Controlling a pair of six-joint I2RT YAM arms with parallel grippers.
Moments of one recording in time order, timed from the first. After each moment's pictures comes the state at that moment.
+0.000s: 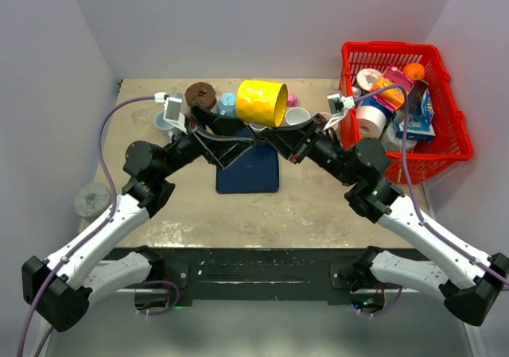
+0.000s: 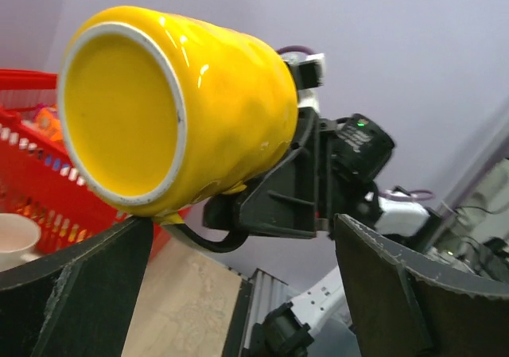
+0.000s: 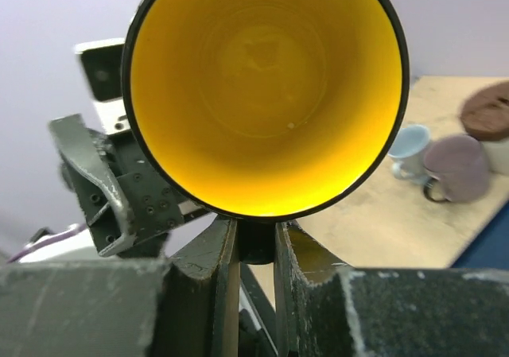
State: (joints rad) left arm -0.58 1.00 0.83 0.71 0.54 -0.84; right arm 0.77 0.97 0.95 0.32 -0.17 0.73
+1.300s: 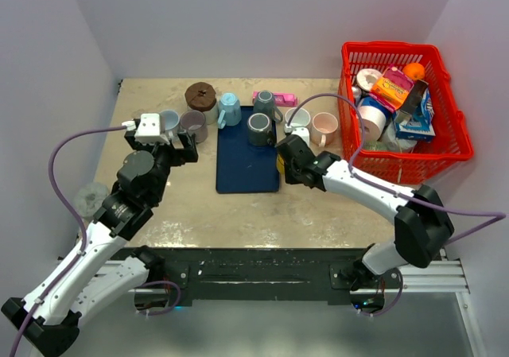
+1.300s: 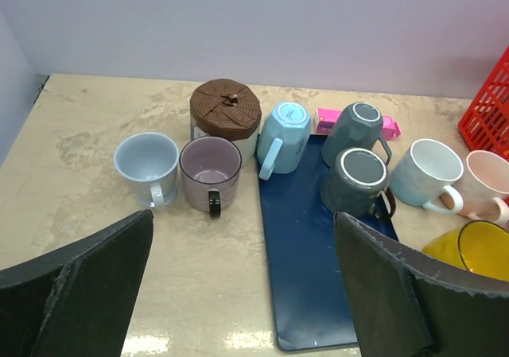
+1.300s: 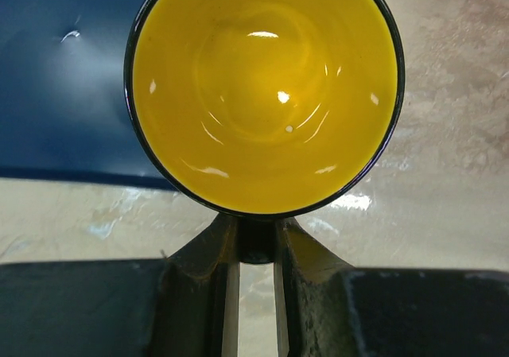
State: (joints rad) left arm -0.58 0.73 0.82 -0.16 -0.53 -0.17; right arm 0.75 1.47 1.05 -0.56 0.40 0.53
